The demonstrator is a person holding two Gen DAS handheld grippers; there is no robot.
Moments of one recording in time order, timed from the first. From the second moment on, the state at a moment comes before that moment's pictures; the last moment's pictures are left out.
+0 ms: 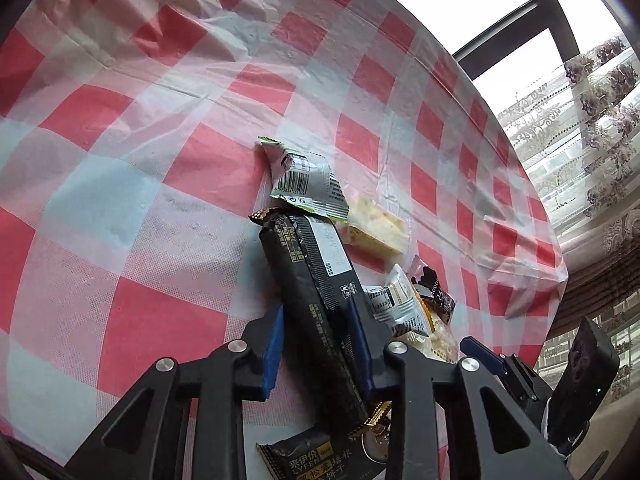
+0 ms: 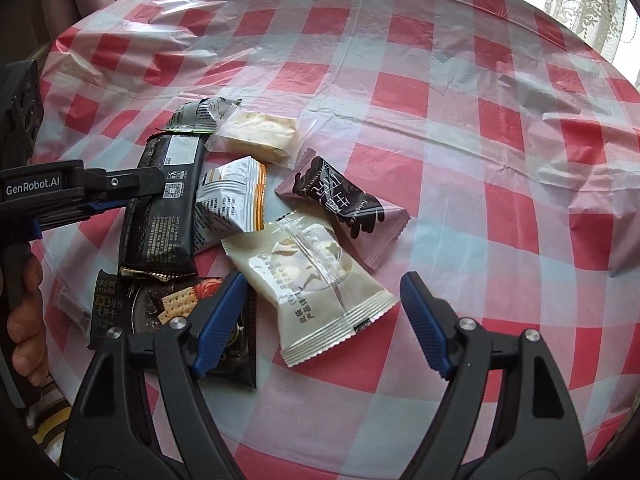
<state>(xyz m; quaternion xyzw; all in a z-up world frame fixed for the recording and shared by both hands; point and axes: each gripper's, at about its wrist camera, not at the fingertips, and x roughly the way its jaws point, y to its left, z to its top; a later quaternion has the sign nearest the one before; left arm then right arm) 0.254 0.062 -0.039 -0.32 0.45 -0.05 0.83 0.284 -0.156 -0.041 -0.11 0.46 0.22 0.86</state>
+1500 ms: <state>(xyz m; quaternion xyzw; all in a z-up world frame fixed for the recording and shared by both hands) 0.244 0.029 0.014 -0.34 0.39 -0.10 0.85 0.259 -0.216 -0.009 -0.03 0.42 0.18 0.89</state>
